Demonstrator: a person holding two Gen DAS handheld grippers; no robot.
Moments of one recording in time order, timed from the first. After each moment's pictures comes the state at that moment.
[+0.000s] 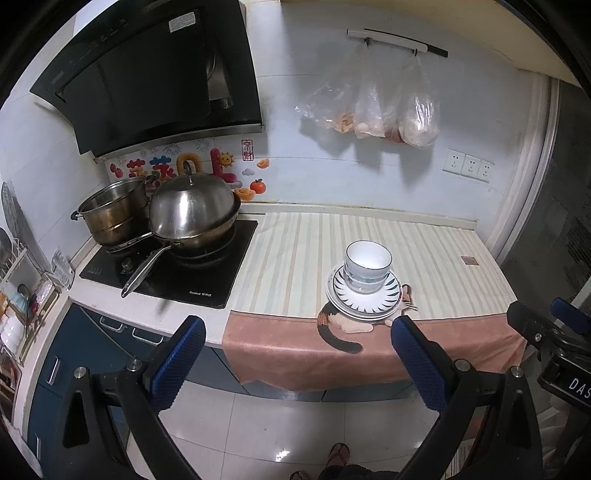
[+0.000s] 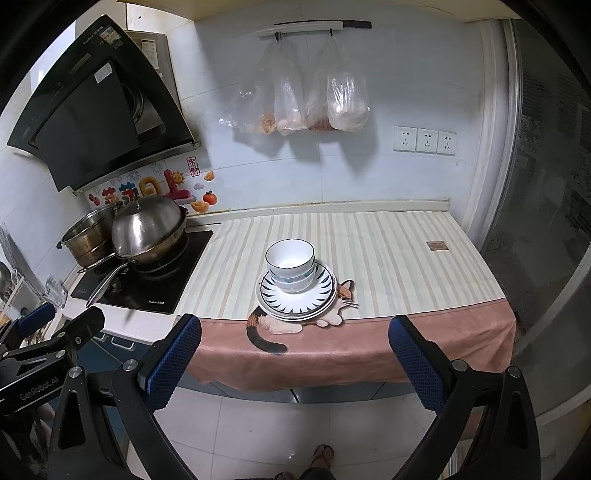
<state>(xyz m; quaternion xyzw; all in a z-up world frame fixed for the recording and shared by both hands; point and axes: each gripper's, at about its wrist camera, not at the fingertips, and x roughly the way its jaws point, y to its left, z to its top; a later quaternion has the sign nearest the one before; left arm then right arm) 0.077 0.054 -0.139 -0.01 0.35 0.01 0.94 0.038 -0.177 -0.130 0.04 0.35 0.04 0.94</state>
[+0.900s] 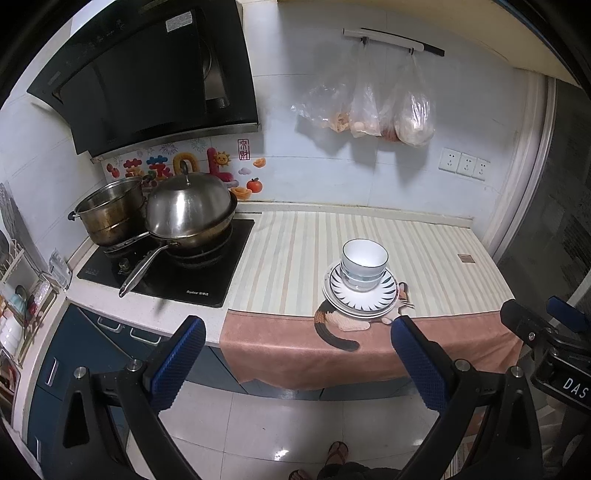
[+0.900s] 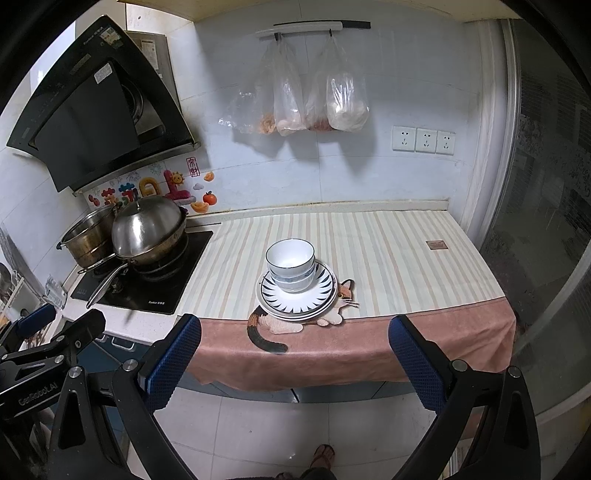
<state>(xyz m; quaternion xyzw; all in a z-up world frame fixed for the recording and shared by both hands) 0.080 0.055 -0.135 -0.01 0.35 0.01 0.94 0.033 -0.171 -0.131 0.04 0.35 0.04 0.94</state>
